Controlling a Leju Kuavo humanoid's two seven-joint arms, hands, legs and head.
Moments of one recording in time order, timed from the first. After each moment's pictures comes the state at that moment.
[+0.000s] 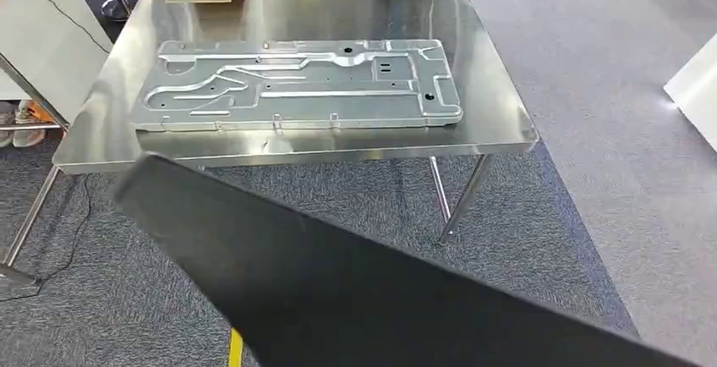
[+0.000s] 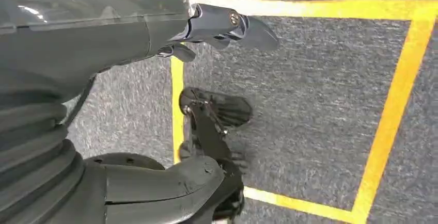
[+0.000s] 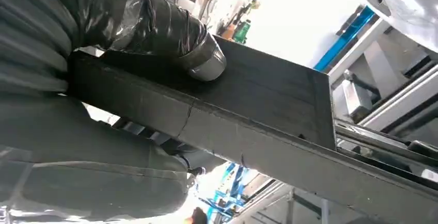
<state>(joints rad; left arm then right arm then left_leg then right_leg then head) -0.02 0.01 0.03 -0.17 0.14 0.03 -0.33 -0.02 -0.14 0.62 -2.08 0.04 0.07 -0.58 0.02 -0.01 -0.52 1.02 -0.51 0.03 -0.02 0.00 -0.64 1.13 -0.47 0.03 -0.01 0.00</state>
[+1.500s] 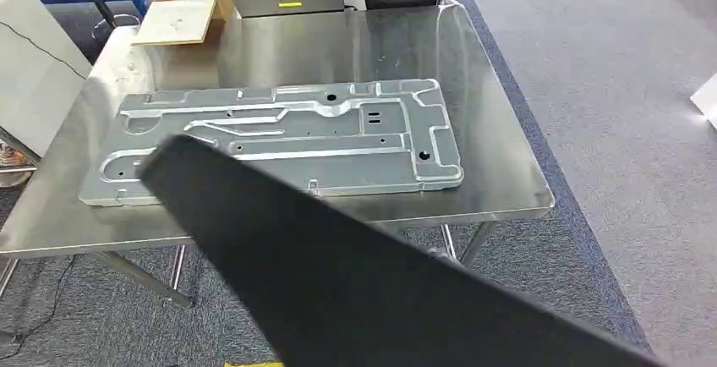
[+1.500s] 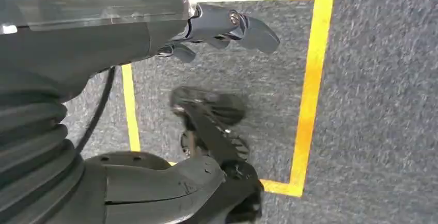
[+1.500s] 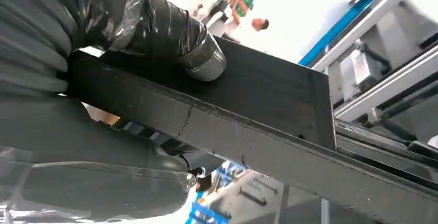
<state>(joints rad) -0.02 0.01 0.04 -0.17 0.12 0.02 -0.34 -0.05 -0.16 0.56 -2.10 0.08 0.04 -0.59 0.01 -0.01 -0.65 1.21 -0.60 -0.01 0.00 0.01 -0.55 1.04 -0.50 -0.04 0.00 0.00</state>
